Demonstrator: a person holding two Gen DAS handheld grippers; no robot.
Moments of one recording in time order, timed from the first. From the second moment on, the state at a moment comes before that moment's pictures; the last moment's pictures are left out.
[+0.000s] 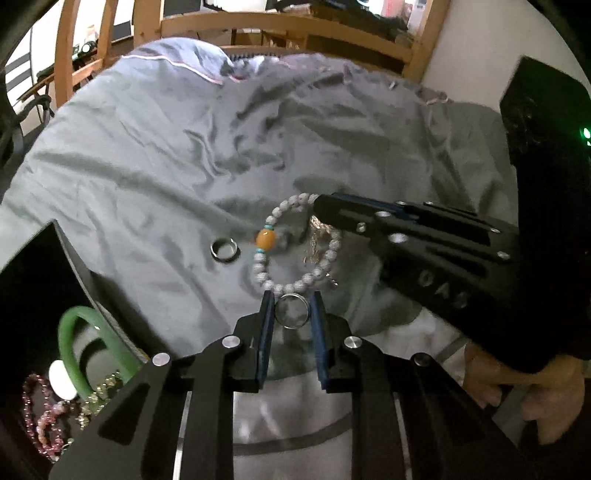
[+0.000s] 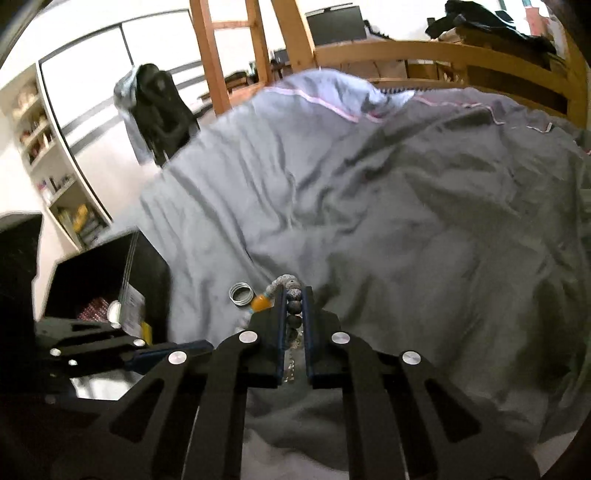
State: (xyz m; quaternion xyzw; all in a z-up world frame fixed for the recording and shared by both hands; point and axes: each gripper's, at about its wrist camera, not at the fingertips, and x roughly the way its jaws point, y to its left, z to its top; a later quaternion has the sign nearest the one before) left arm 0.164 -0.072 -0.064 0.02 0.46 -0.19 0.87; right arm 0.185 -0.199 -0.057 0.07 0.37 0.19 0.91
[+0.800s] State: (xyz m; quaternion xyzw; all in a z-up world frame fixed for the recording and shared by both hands) left arm 0.140 -0.047 -0.014 0.04 0.42 -0.16 0.89; right arm 0.166 -0.196 0.004 0.12 0.30 0.23 0.92
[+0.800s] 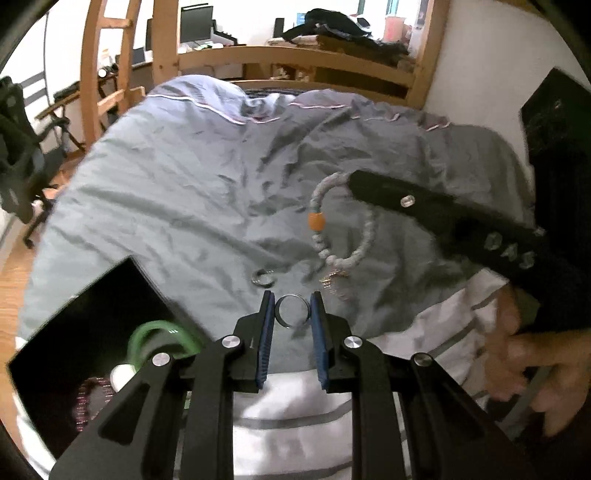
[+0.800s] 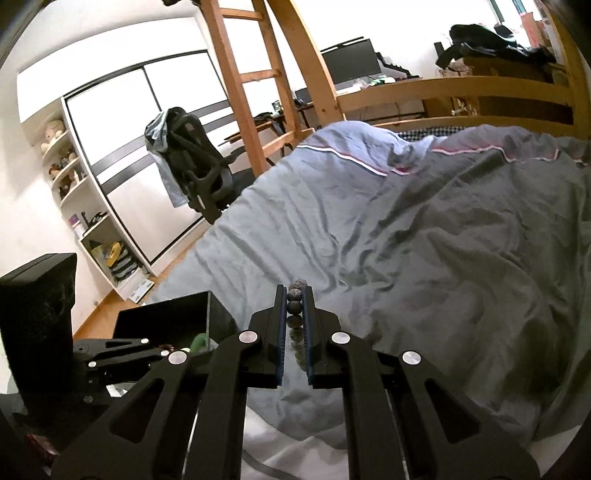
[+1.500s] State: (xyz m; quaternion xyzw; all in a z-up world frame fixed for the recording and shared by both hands) left arm 0.109 0.032 0.019 0.03 0.41 -0.10 0.91; right arm 0.147 -0.128 0.026 0.07 0.29 0.28 0.91
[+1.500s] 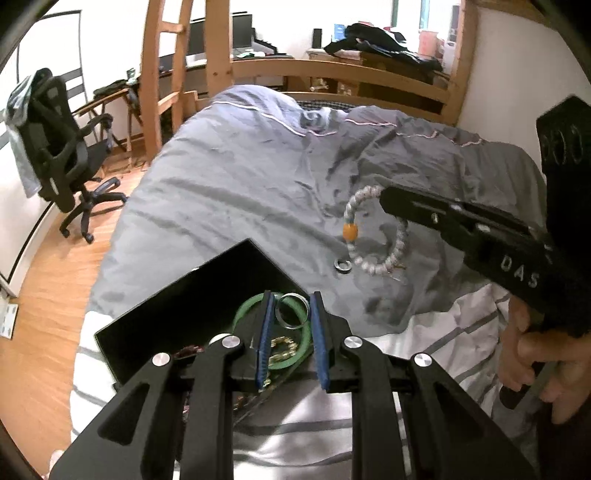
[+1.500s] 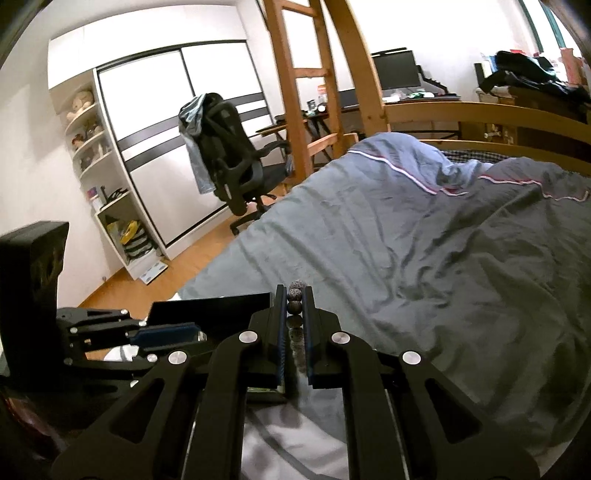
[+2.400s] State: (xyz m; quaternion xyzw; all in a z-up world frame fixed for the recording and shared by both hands) left arm 0.100 0.099 0.016 -0.02 0.43 -0.03 0.90; right arm 0.124 -0.052 0.021 0.06 0.29 0.34 0.89
